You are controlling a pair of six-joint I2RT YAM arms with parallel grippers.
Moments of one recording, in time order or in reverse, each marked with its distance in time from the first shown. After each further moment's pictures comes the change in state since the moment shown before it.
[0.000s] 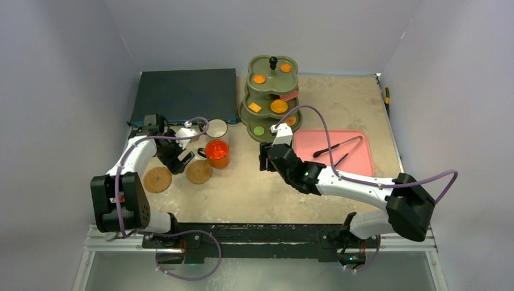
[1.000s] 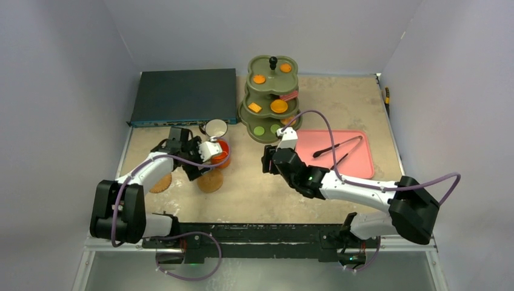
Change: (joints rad) left arm -0.251 -0.073 -0.259 0.377 0.012 0.052; right arm 0.000 -0.061 -0.094 0.073 0.000 0.053
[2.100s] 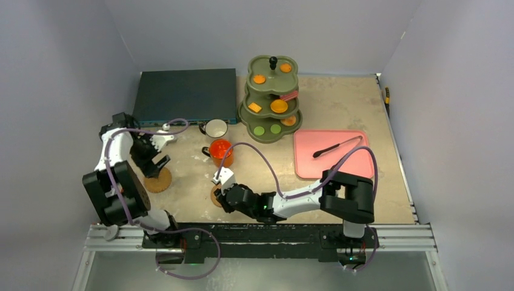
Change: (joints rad) left arm 0.495 0.127 0.405 -0.611 0.005 0.272; right arm 0.386 0.493 0.169 0.388 -0.139 -0.238
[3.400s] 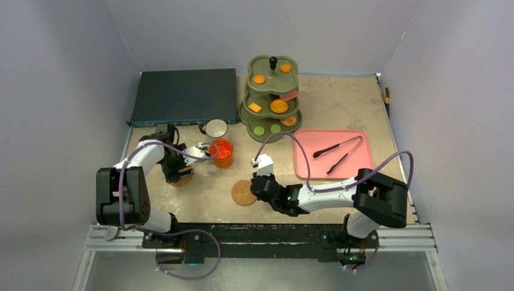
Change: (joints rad) left arm -0.297 0.001 -0.275 0.274 -0.166 0.026; right arm -0.130 -0.241 -0.205 -0.294 0.196 0.265
